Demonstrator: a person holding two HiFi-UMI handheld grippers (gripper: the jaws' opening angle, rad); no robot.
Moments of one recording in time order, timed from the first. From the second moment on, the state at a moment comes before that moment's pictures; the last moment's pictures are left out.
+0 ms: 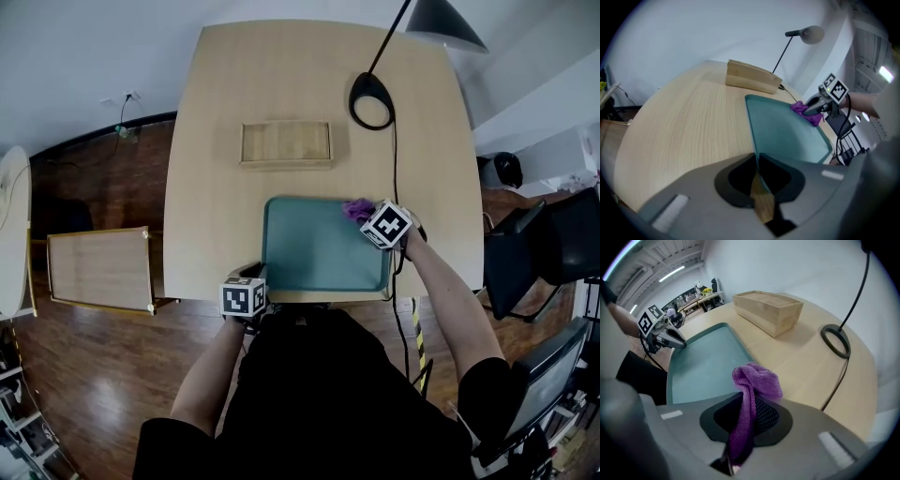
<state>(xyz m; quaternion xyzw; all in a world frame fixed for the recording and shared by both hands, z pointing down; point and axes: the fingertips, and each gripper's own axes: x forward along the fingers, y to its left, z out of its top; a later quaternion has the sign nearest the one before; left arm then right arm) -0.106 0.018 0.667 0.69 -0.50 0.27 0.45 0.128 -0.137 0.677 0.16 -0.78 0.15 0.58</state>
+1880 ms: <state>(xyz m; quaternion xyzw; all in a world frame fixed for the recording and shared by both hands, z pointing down) -0.113 0.020 0.670 0.68 -0.52 0.28 0.44 0.151 -0.033 0.673 0.11 -0.79 0.20 0.57</state>
